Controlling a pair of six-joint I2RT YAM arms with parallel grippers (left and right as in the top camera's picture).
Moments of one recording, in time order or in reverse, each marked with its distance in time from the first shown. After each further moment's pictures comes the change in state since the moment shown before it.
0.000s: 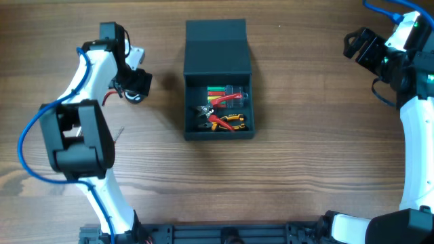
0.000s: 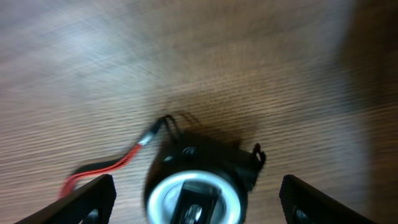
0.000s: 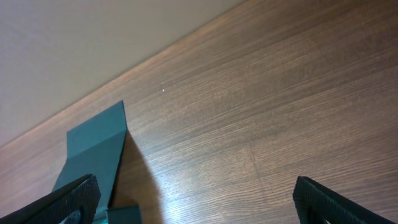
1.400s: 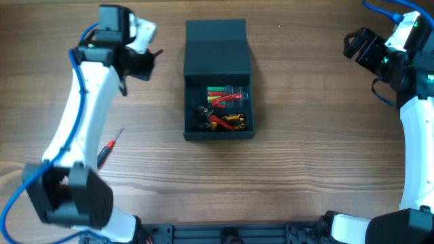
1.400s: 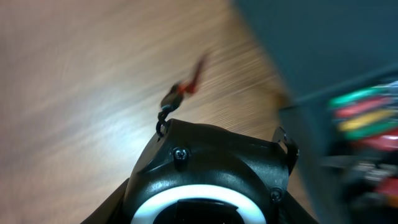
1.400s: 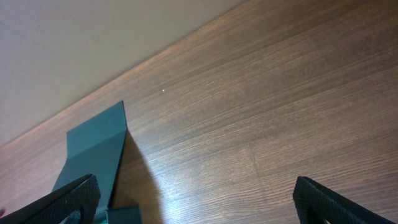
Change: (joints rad) left arm -0.151 -0.377 -0.009 0.003 -0.004 0.009; right arm 0.000 0.000 0.000 0.000 0.000 0.000
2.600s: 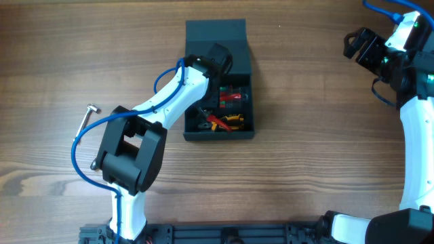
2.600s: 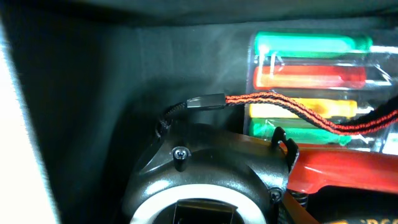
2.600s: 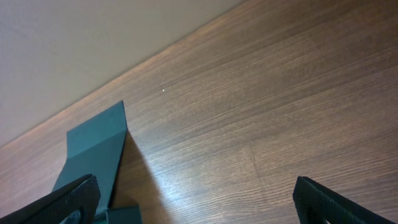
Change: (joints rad) left arm -0.416 0.346 0.007 -0.092 -0.185 -0.755; right arm 0.000 0.000 0.000 0.000 0.000 0.000
